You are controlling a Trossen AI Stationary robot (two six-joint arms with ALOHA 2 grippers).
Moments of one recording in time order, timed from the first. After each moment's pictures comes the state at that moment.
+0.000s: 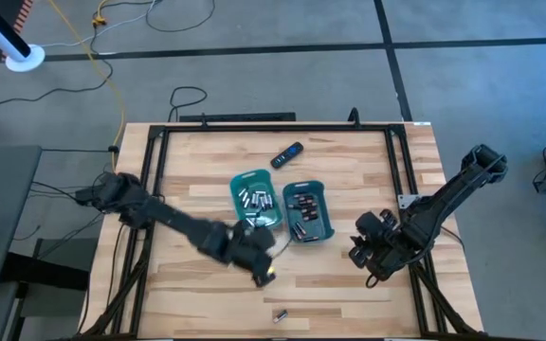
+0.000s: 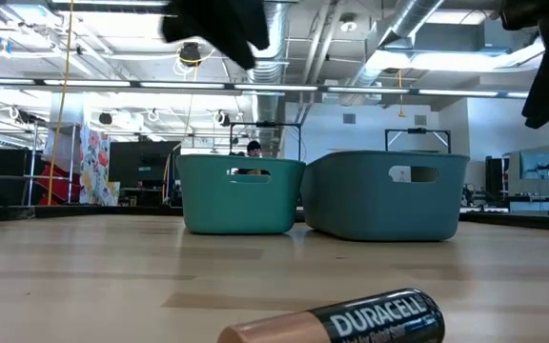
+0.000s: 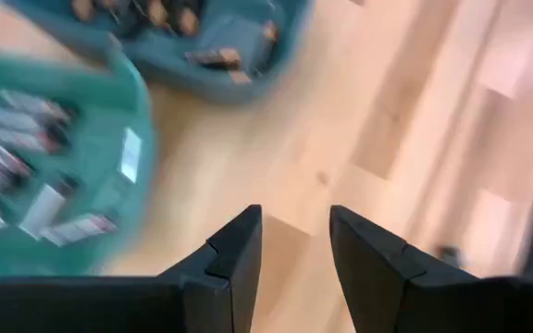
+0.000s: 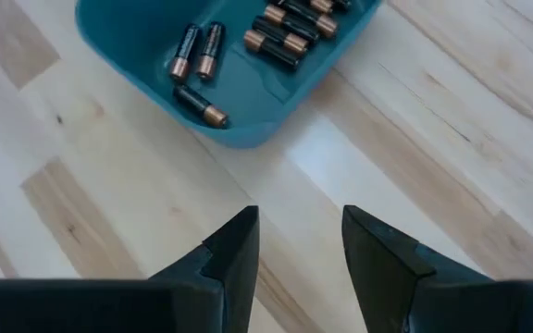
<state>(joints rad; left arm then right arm) -0.40 1.82 1.59 -0.81 -0.35 -0.78 0.73 1.28 0.91 -1.05 0.57 1.45</state>
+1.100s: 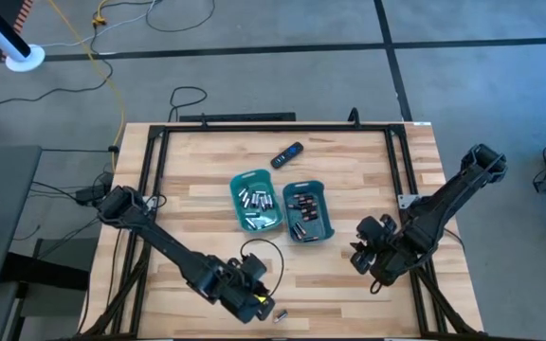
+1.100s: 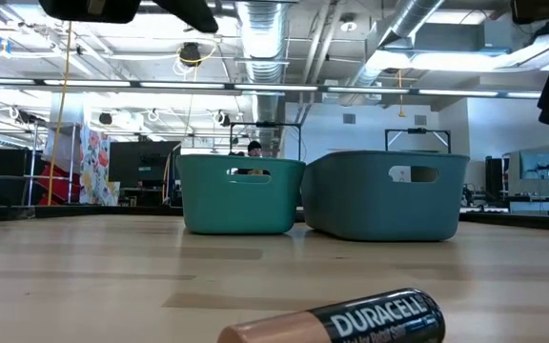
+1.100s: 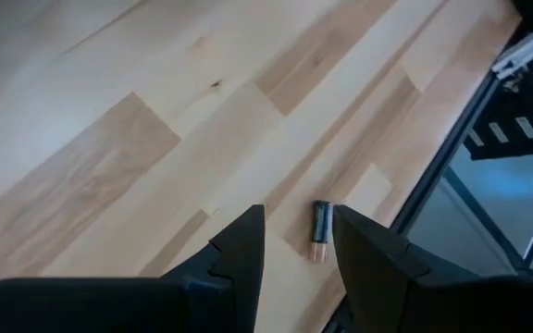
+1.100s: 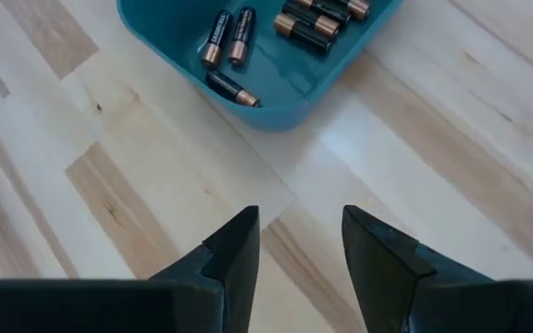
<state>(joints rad) -0.62 1.90 1.58 -0.66 -0.39 -1.35 0.77 1.28 0.91 -0.99 0.56 1.45</state>
